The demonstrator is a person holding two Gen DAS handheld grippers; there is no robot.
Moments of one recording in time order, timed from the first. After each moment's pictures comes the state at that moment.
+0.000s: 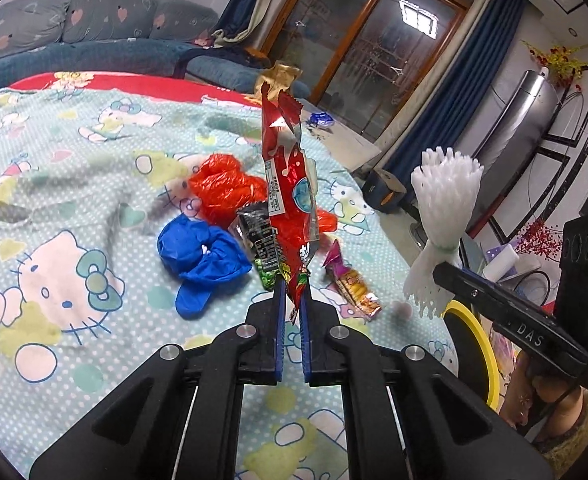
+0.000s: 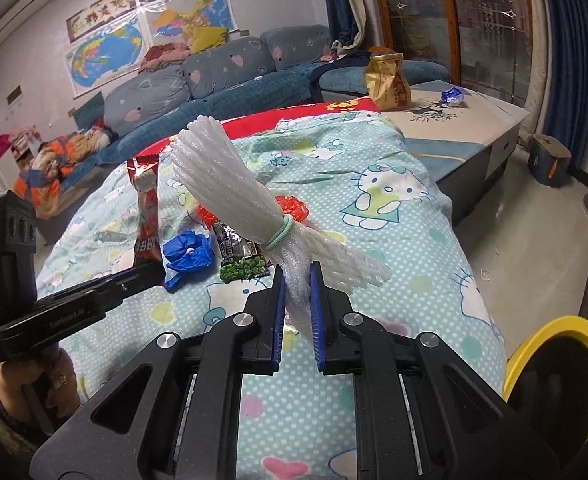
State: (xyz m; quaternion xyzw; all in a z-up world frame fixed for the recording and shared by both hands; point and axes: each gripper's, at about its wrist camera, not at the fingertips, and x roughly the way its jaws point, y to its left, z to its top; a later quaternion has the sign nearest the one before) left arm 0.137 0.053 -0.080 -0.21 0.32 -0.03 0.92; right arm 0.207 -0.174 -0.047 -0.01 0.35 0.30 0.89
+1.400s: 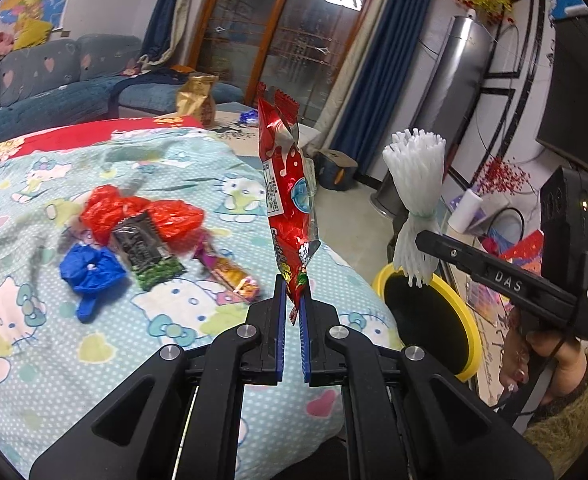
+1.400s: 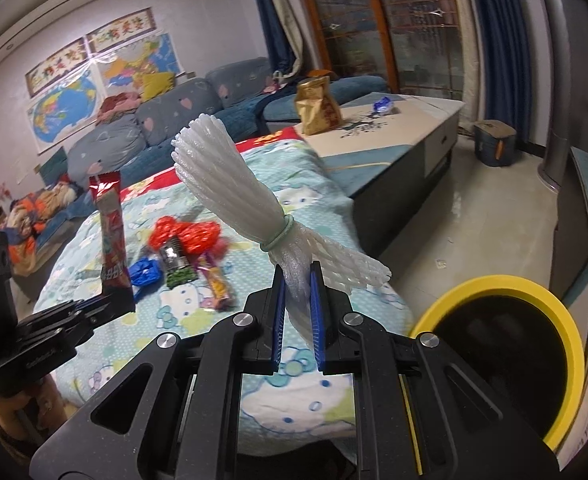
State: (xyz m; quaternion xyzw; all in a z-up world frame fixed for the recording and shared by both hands) left arm 0.124 -0.053 -0.050 -0.11 0.31 -0.13 0.94; right arm 0.187 -0.288 -0.038 0.06 0.32 0.22 0.92
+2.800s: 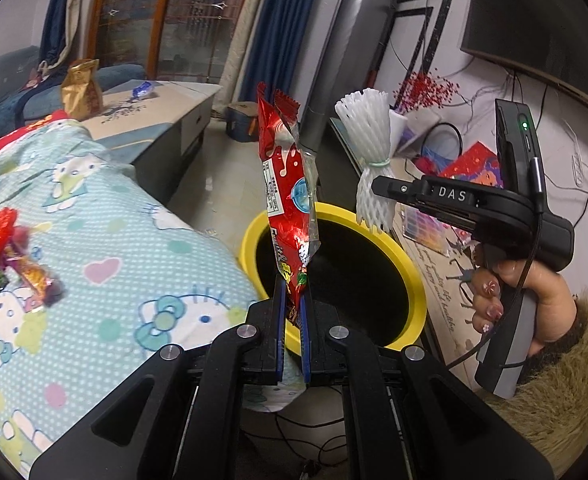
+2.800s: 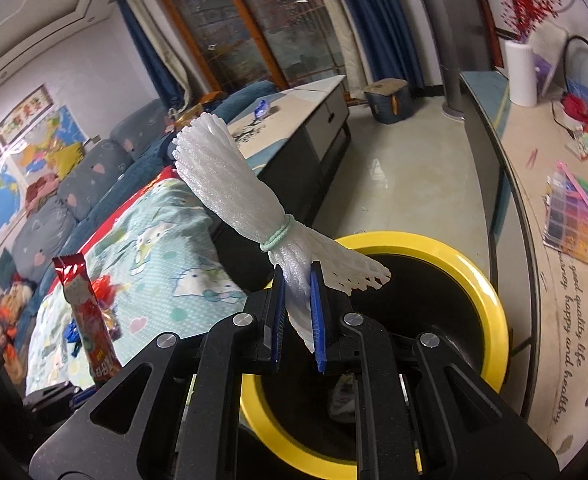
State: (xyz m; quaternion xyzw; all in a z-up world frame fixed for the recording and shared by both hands) left arm 0.146 -0.212 -0.085 -0.02 0.36 -0.27 0.89; right arm 0.190 -0.441 -0.078 0.19 0.34 0.06 0.92
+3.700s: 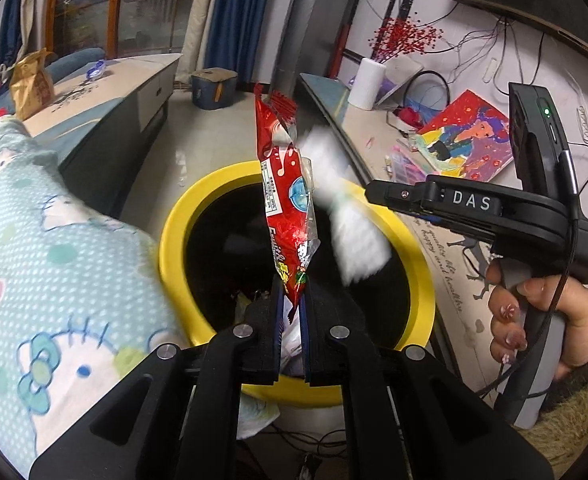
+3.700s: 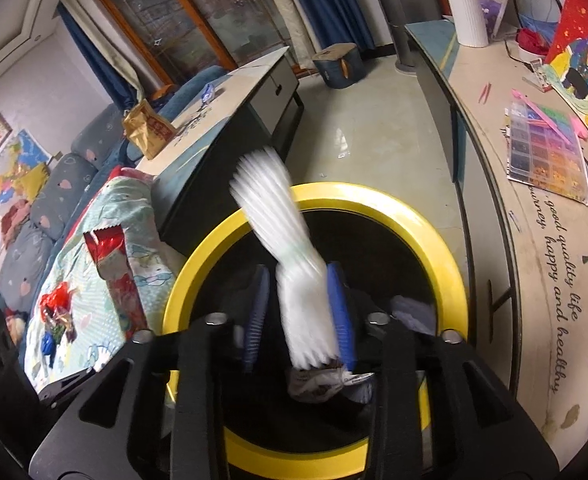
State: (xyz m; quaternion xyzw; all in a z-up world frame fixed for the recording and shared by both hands) left arm 0.190 -0.293 -0.140 0.03 0.41 -0.32 0.86; right arm 0.189 -0.491 -0.132 0.24 0.39 0.00 0.89
